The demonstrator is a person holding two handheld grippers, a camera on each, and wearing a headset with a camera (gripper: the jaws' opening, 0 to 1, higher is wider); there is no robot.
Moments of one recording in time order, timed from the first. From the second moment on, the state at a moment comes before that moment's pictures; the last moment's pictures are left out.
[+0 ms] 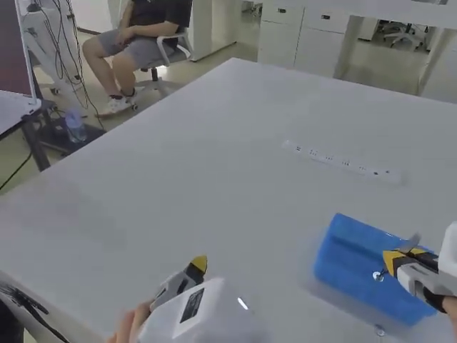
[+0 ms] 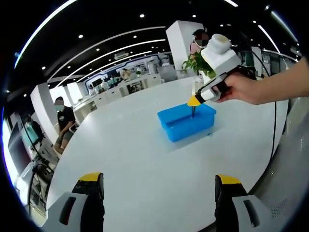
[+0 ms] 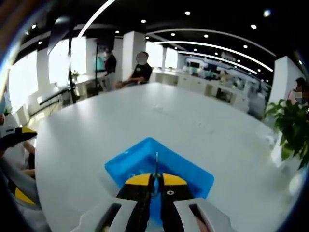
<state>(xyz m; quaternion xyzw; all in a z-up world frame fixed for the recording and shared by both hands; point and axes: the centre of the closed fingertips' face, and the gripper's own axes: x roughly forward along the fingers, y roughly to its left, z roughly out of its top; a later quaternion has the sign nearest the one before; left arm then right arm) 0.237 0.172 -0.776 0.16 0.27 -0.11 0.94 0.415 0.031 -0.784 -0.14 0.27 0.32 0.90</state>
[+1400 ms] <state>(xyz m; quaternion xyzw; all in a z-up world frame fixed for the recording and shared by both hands) 0.233 0.172 -0.789 0.19 0.30 -0.12 0.93 0.416 0.022 -0.797 -0.12 0.29 0.32 0.90</state>
